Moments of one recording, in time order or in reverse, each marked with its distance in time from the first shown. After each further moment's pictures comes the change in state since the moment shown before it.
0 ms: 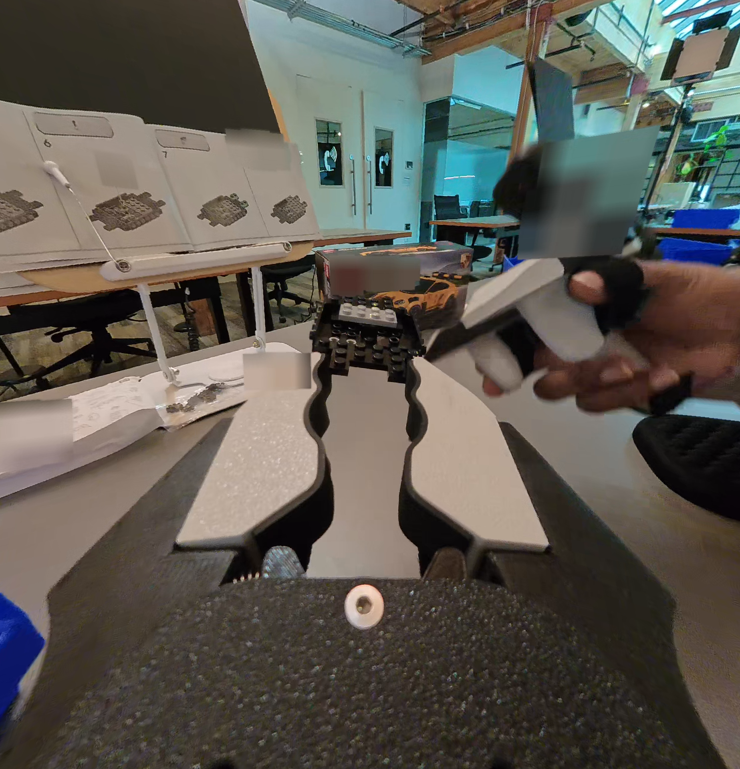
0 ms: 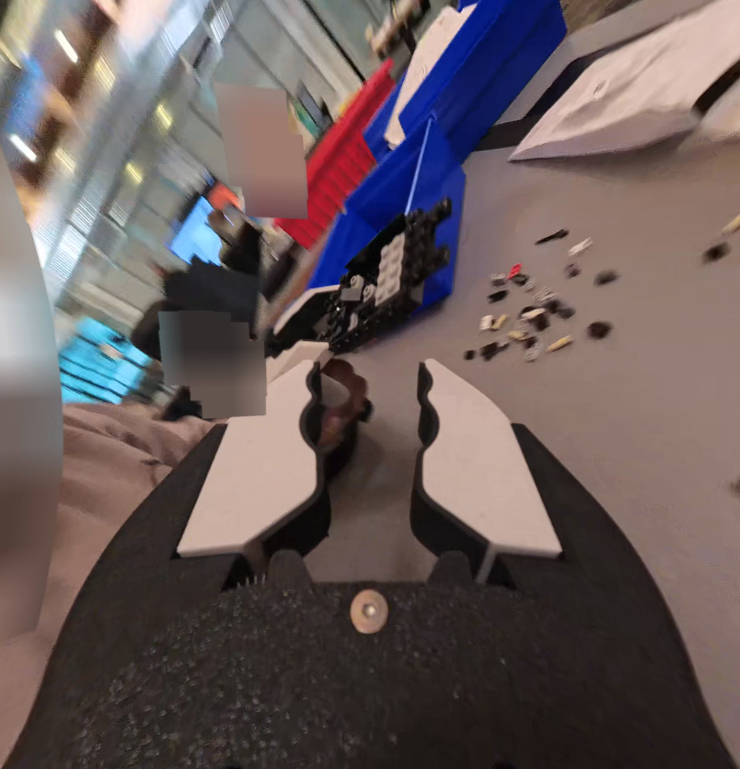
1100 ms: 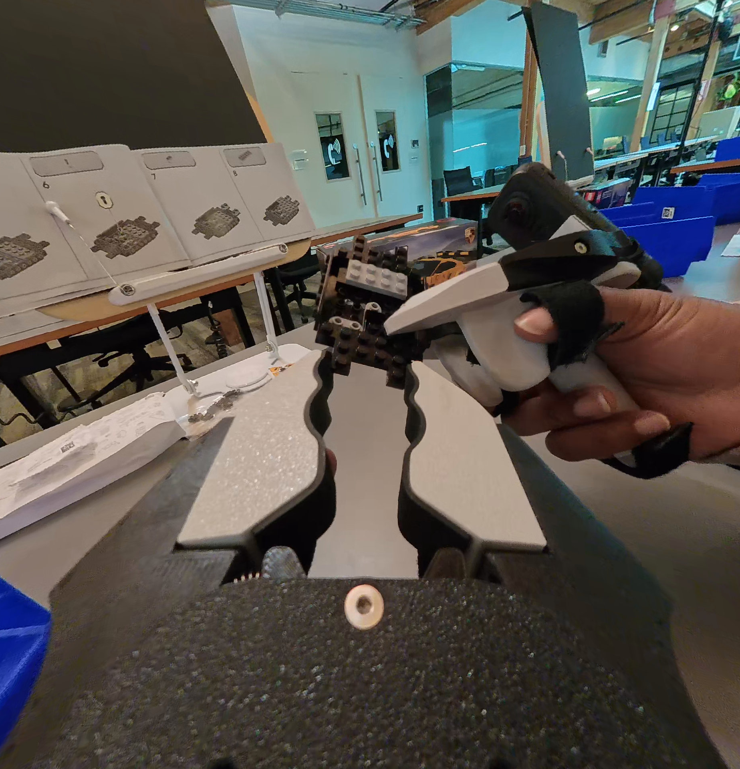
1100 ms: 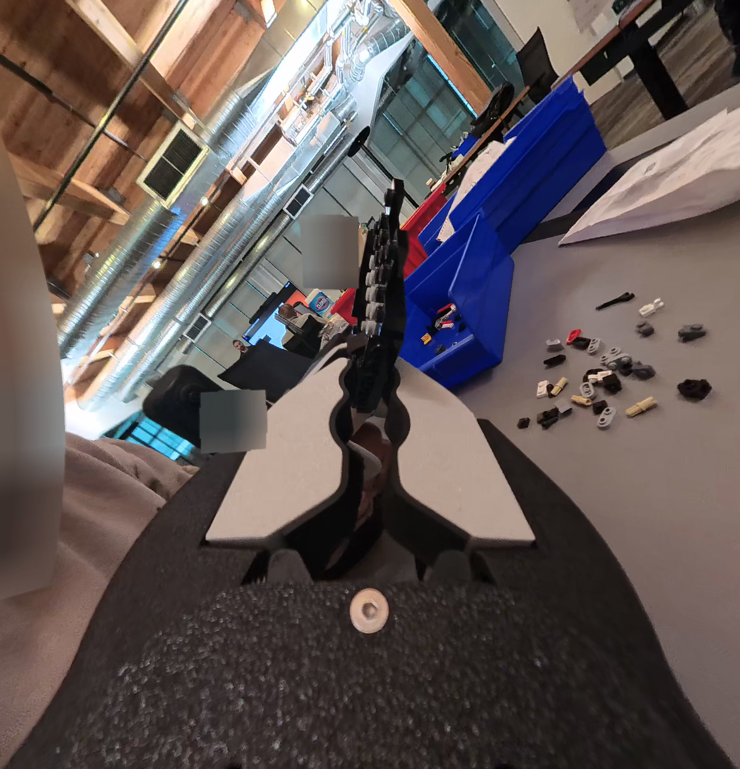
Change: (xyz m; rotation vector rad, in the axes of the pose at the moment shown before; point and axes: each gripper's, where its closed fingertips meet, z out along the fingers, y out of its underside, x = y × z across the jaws) left arm 0.014 0.006 0.000 -0.028 -0.020 0.142; right arm -0.014 -0.003 0.023 0.268 -0.156 0.007
